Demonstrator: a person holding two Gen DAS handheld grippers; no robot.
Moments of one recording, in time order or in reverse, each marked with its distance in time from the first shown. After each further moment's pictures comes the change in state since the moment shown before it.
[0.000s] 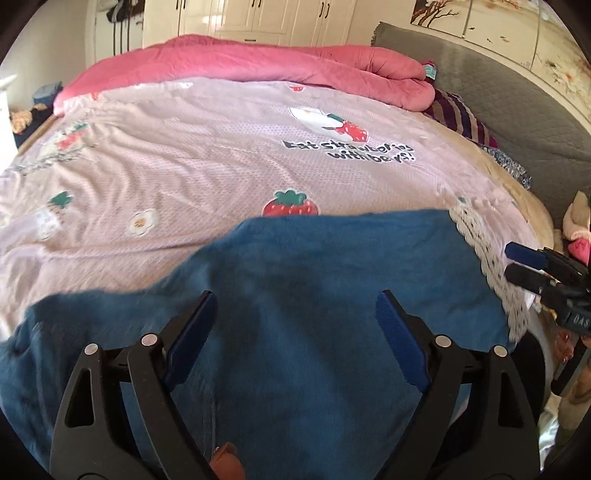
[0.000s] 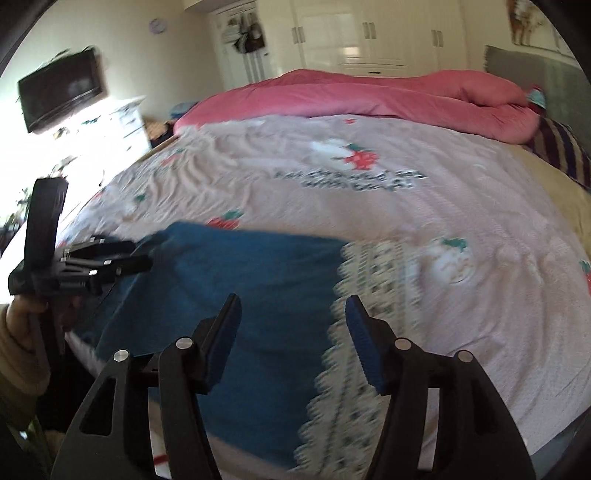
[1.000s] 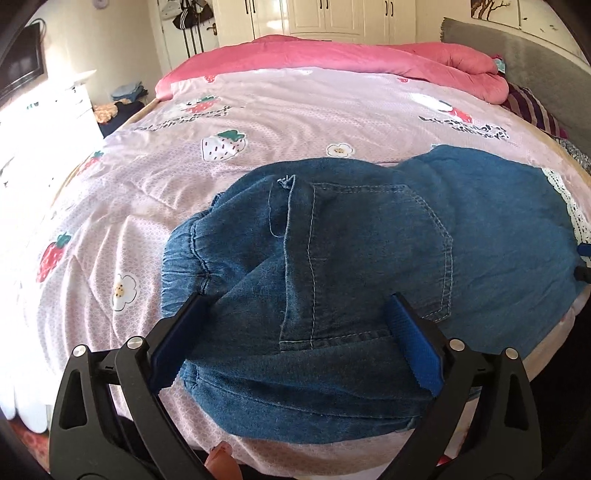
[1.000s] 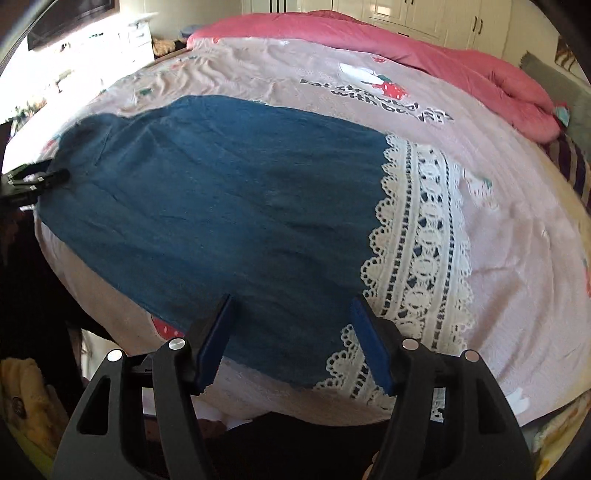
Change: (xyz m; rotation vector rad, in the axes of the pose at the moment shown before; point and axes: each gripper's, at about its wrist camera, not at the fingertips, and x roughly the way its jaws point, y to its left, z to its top) left arm -0.061 0.112 -0.084 -0.040 -0.001 0.330; right arm 0.030 0.021 -0.052 -0.117 0.238 -0.089
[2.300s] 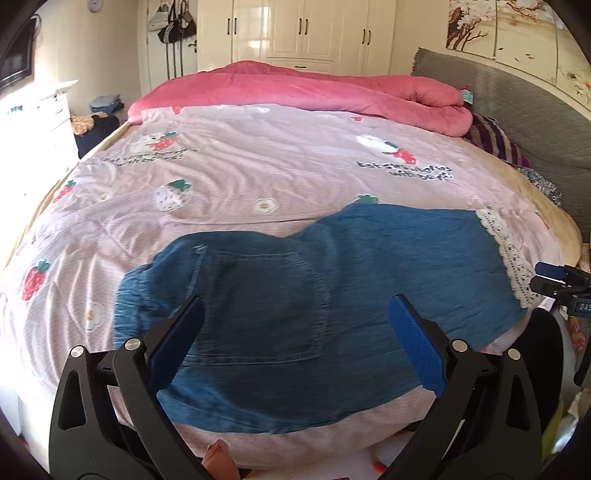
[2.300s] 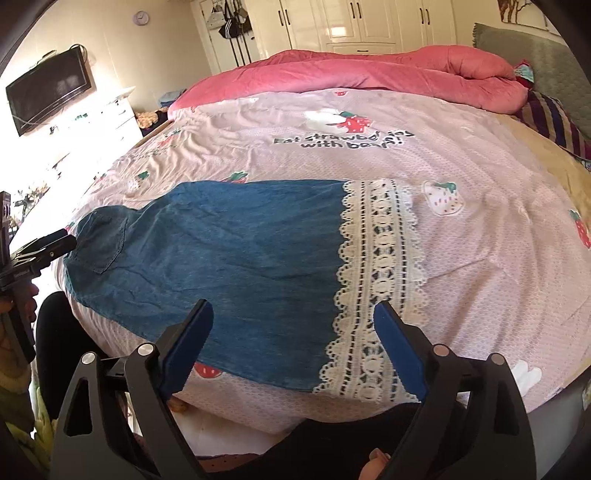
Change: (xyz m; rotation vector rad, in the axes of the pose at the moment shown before) left arm -0.059 -0.056 0.033 -0.027 -0.091 -0.154; right arm -0.055 -0.035 0.002 0.226 -0.180 0.062
